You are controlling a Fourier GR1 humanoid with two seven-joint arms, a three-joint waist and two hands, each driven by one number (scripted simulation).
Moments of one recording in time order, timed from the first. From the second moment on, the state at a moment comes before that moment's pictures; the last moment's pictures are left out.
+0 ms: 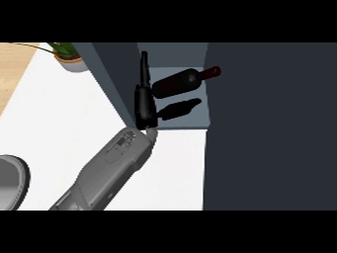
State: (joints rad) left arm -0.75 0.01 -0.50 -0.85 0.45 0.89 -0.43; right arm 0.46 -0.22 0.10 -2.36 -0.51 0.36 0.12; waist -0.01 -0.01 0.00
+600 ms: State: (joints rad) left arm -0.47 0.10 -0.63 -1.31 0.40 0.88 -0.34; right arm 0.42 -0.24 0.11 -2.37 -0.48 0.29 0.14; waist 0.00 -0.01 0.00
